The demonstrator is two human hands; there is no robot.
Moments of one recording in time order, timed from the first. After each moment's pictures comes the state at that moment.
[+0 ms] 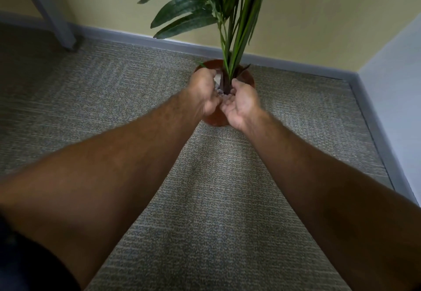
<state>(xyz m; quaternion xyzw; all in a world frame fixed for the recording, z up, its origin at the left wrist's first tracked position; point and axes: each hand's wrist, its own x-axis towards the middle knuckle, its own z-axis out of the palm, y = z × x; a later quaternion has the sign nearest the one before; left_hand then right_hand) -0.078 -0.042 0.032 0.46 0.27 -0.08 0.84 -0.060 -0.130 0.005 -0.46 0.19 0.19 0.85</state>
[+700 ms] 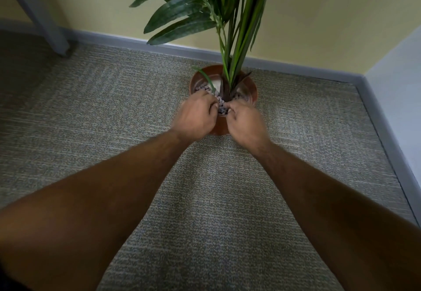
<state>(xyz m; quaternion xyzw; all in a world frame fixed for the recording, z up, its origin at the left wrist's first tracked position) -0.070 -0.014 -0.049 0.96 -0.01 0.09 0.28 -0.045 -0.168 -0.050 -0.95 -0.19 -0.03 0.23</state>
